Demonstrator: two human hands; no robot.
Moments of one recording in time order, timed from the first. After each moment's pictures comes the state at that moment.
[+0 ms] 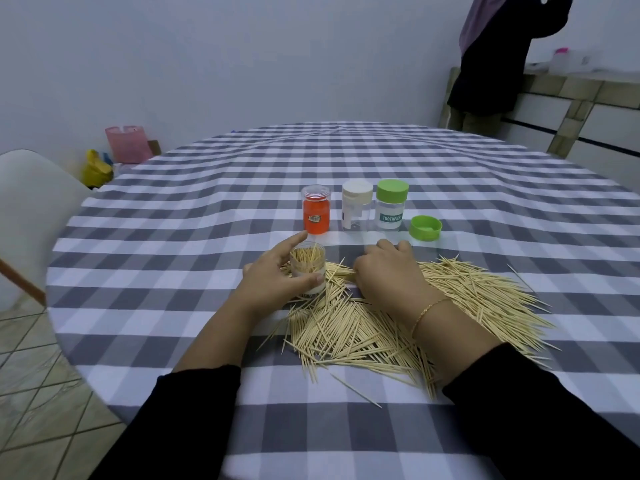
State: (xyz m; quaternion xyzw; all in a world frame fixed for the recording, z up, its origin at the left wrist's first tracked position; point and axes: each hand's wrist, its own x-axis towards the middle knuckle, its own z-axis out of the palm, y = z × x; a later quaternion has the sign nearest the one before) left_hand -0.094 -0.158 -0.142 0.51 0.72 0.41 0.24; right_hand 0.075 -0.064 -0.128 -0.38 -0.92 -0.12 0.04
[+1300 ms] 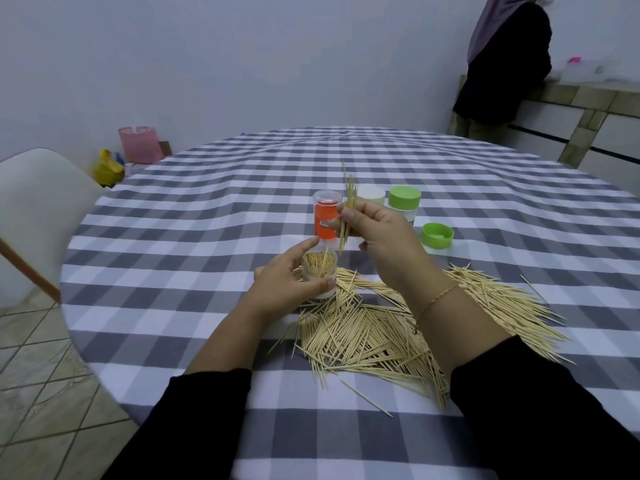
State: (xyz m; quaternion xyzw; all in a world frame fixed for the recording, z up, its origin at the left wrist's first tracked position) left_hand -0.097 -0.155 -0.148 0.52 0.71 0.41 0.23; right_hand 0.054 -0.083 -0.074 -0.26 -0.66 0.59 0.40
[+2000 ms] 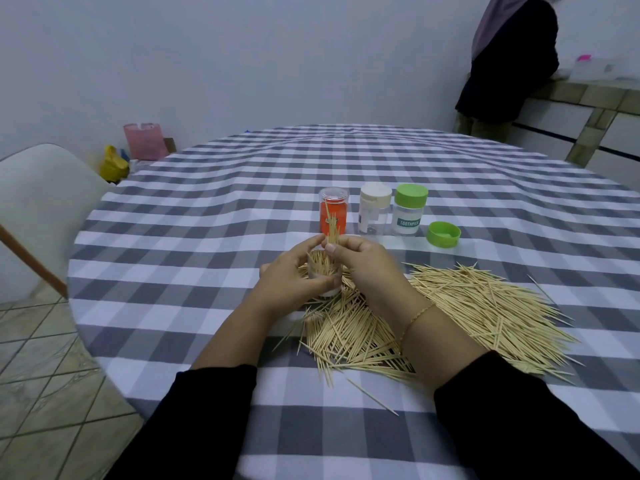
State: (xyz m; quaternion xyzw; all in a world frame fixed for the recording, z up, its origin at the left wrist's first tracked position) left_hand -0.093 -0.158 -0.142 0.53 0.70 0.42 0.23; right_hand 0.032 -0.089 -0.118 -0.34 -0.63 0.62 0.31
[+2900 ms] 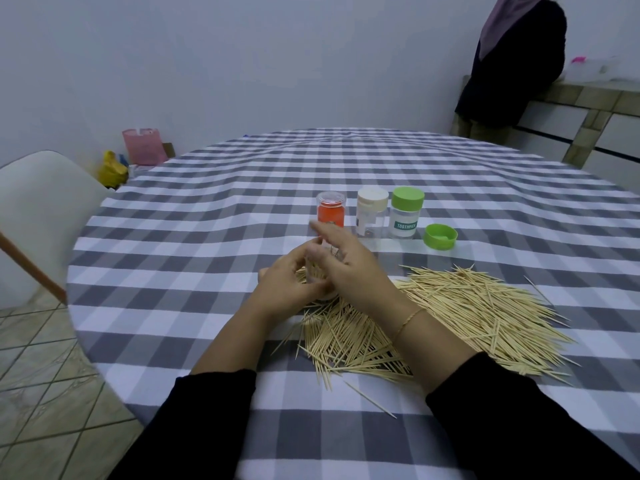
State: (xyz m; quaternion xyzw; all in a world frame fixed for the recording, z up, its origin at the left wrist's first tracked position) left_hand -0.087 -0.164 -0.134 0.53 0.70 0.41 0.22; right_hand 0.032 -0.095 -0.113 -0.27 -0.82 0.39 0.33
